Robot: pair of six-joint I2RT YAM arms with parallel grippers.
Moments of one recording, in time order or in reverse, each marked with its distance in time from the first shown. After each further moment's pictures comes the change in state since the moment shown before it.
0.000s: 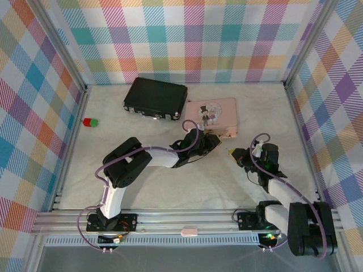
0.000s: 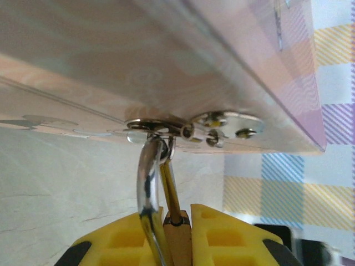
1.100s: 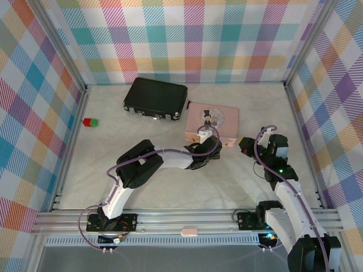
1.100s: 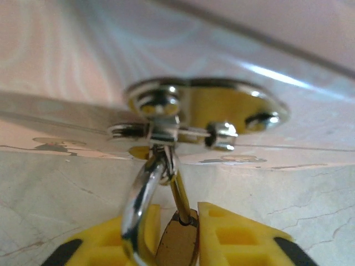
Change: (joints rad) left arm -0.106 0.130 0.218 -0.475 -0.363 0.451; right arm 0.013 -0.280 0.225 -0.447 0.215 -0.357
